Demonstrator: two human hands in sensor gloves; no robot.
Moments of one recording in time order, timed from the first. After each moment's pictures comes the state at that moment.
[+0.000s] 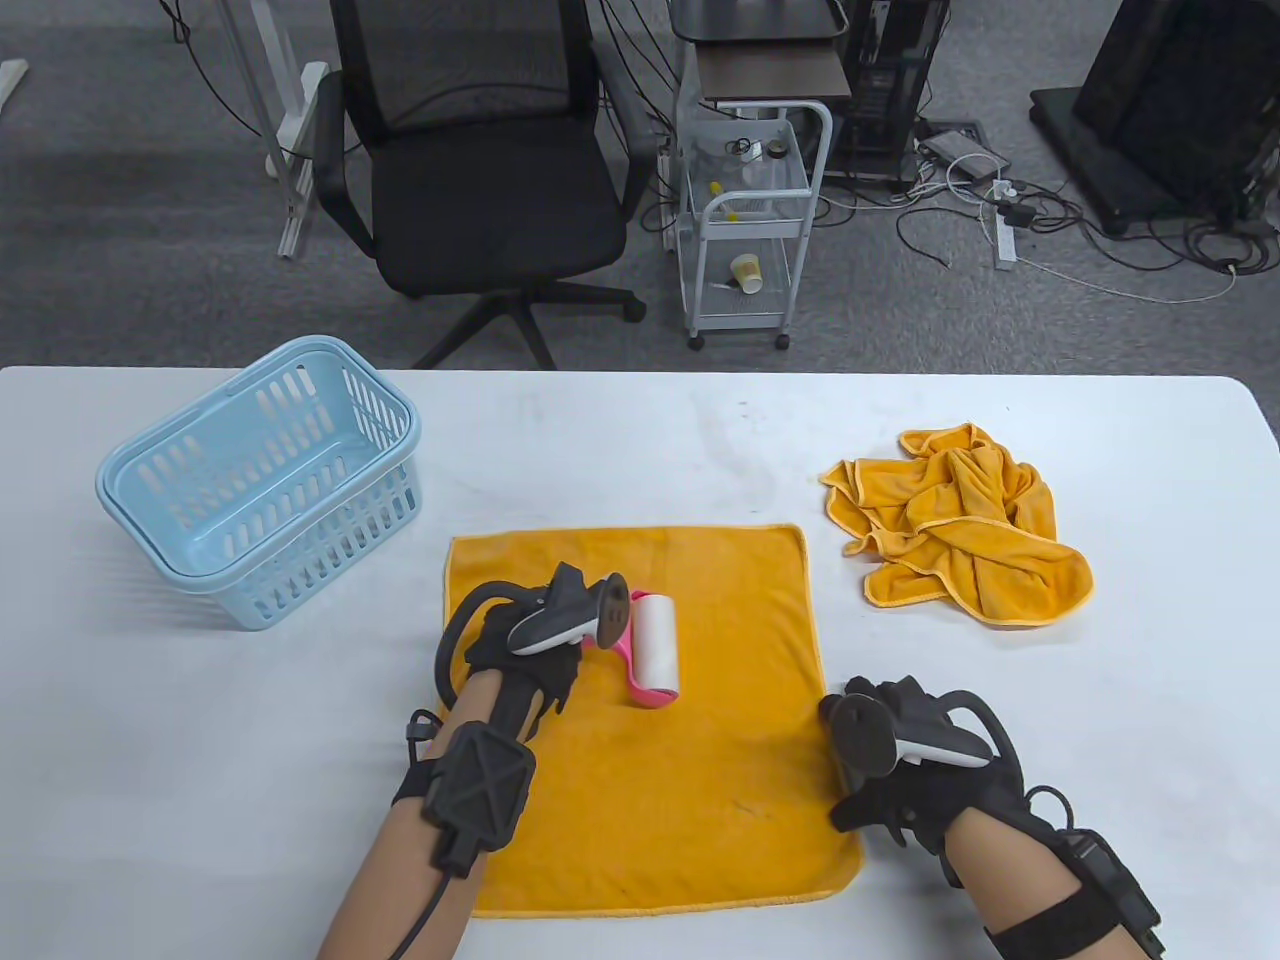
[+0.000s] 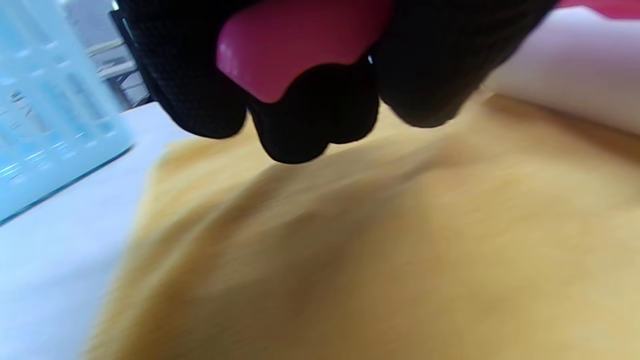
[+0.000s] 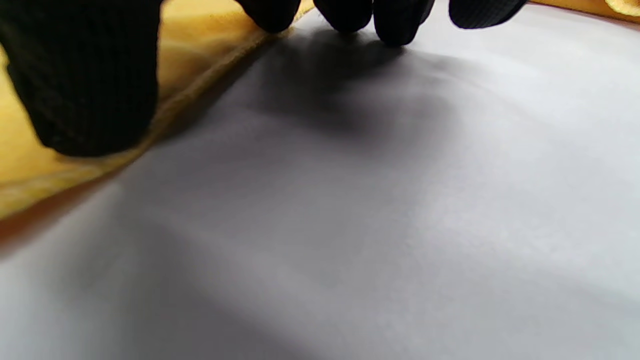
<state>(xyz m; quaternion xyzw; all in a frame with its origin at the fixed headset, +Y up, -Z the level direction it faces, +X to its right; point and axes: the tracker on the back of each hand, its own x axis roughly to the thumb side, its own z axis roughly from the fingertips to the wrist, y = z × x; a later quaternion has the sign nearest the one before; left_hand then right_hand) -0.124 -0.763 -0.361 -0.22 -0.06 -0.15 0.96 0.214 -0.786 -0.265 -0.21 -0.24 -0.94 0.07</state>
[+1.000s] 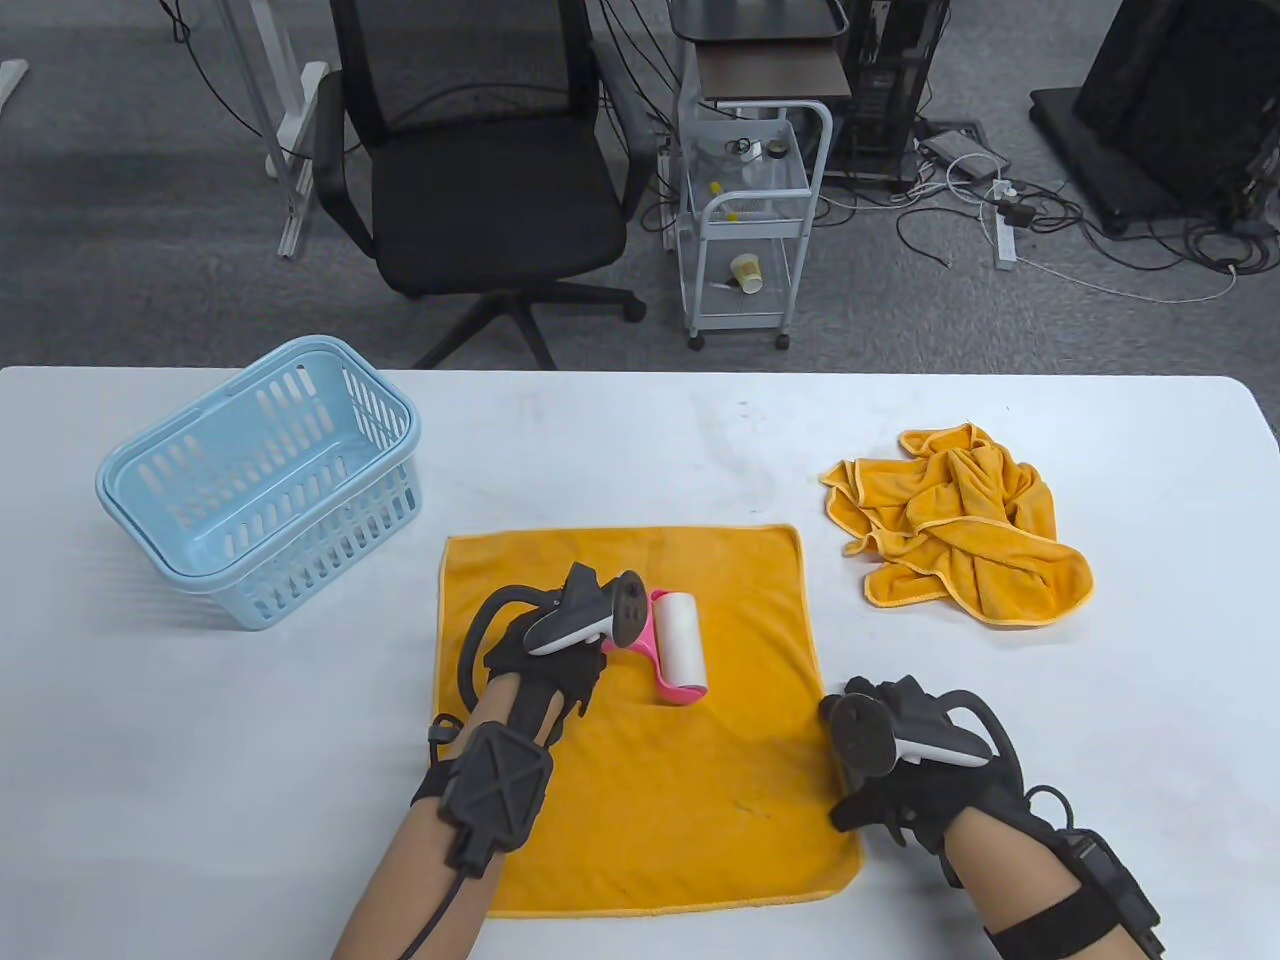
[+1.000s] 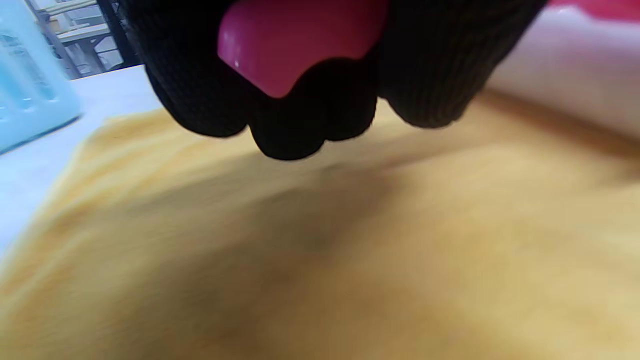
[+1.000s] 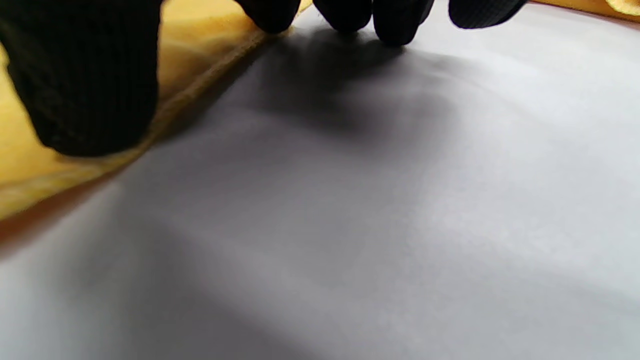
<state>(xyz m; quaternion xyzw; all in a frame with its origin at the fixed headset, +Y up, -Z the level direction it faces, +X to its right) -0.098 -0.765 -0.356 -0.21 -0.08 -0.12 0.97 0.214 -0.786 -0.265 -0.21 -0.24 -0.94 0.07</state>
